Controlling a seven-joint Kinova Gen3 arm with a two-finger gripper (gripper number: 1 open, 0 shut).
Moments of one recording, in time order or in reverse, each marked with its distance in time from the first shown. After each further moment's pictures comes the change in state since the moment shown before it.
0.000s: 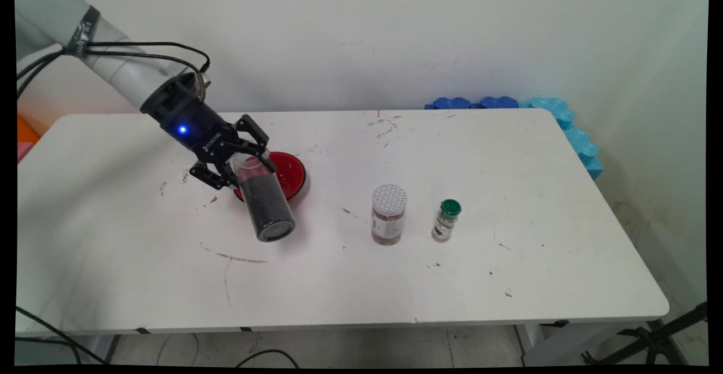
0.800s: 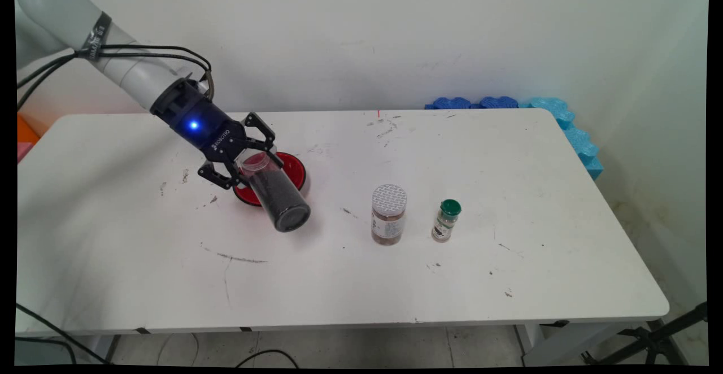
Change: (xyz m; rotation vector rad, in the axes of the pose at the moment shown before) arm 0.013 0.000 0.008 -0.040 -0.021 -0.191
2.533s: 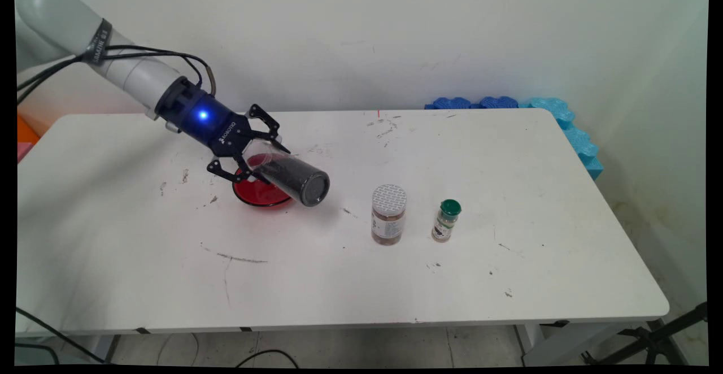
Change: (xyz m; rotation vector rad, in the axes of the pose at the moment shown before) arm 0.008 -0.005 0.001 -0.097 -0.024 -0.334
